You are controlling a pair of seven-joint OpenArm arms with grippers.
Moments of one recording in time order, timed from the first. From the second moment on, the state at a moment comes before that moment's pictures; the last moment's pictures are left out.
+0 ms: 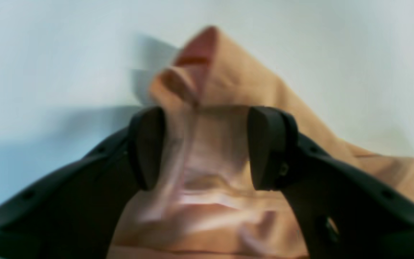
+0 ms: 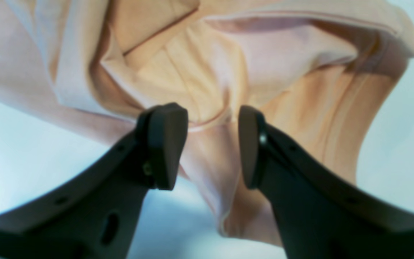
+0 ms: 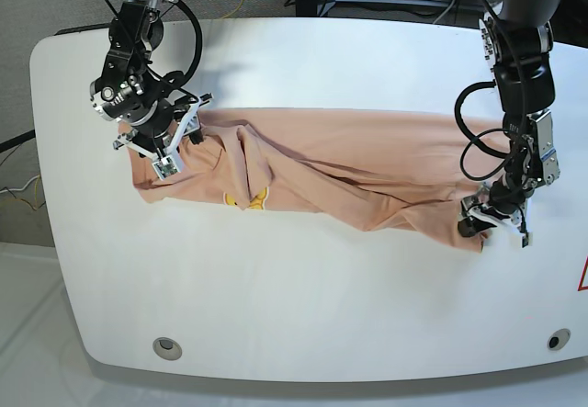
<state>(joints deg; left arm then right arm) -24.1 -19.2 -13.0 43.1 -28.2 -22.6 28.8 -6.0 3.8 18.0 99.8 6.7 40.0 -57.7</state>
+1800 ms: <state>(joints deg) -26.7 -19.5 -9.6 47.3 -28.0 -19.5 33.3 -6.2 3.9 18.0 99.8 6.7 40.0 -57.7</state>
